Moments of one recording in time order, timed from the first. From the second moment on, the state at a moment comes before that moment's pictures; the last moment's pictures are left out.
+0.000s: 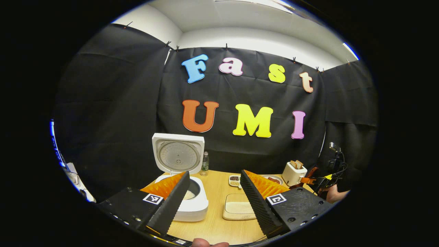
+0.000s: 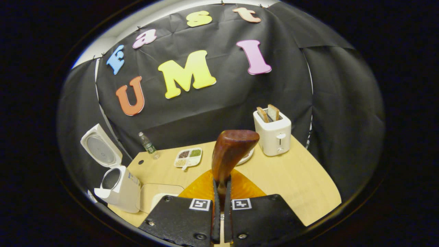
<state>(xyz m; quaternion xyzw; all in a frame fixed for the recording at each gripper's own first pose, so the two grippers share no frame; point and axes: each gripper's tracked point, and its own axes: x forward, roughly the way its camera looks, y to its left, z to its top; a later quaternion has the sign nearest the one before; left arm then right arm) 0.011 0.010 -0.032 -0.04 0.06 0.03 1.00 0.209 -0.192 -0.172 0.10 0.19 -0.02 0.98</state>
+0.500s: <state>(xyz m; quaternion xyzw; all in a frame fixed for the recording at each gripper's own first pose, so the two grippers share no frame) 0.002 0.007 -0.033 -0.01 0.07 0.04 1.00 0.230 -0.190 -0.246 0.09 0.23 -0.02 0.97</state>
